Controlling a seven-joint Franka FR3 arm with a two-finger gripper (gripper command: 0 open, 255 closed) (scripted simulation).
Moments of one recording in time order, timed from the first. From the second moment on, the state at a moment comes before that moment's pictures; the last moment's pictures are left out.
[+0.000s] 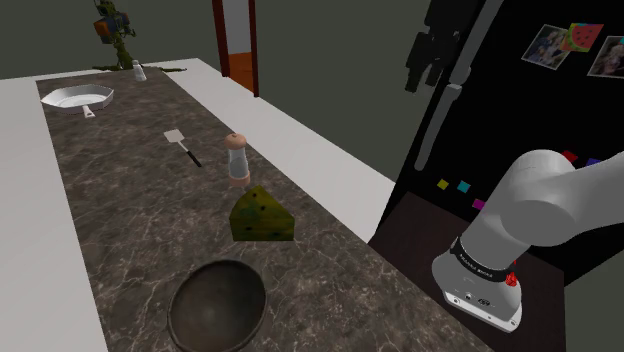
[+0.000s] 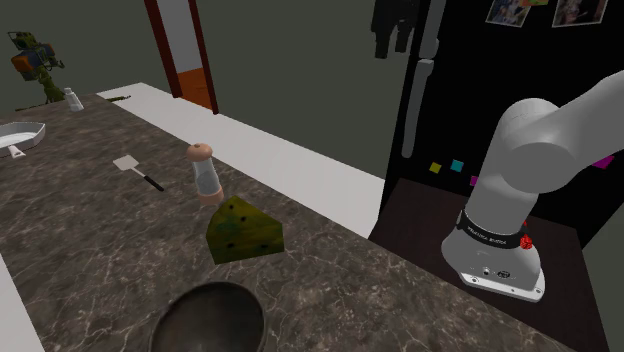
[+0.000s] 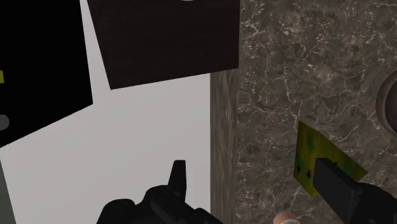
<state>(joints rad) 0.00 -0.83 -0.02 -2.33 0.03 1.49 0.12</state>
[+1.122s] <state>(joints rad) 0.09 -0.51 0.15 -2.47 0.11 1.96 0.19</state>
